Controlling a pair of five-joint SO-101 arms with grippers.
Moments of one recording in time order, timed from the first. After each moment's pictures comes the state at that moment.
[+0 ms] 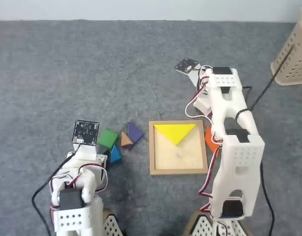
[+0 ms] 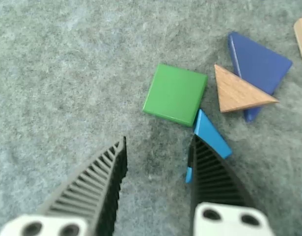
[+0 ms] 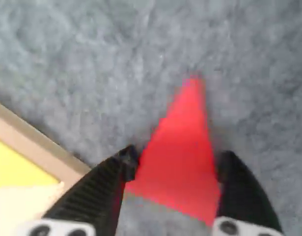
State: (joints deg) left arm -12.0 -103.3 97.1 72.0 -6.9; right arm -5.5 38.8 -16.9 71.4 44.5
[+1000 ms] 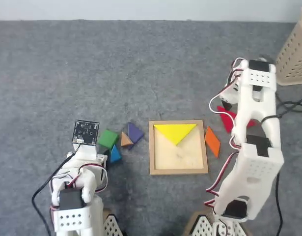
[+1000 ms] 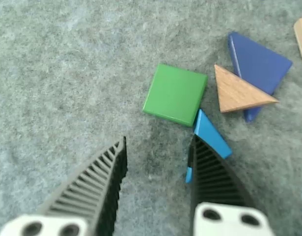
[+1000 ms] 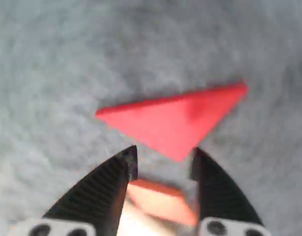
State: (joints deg) left arm -12.0 -103.3 97.1 72.0 -6.9; right arm 5.4 27.3 -15.9 85.4 -38.3
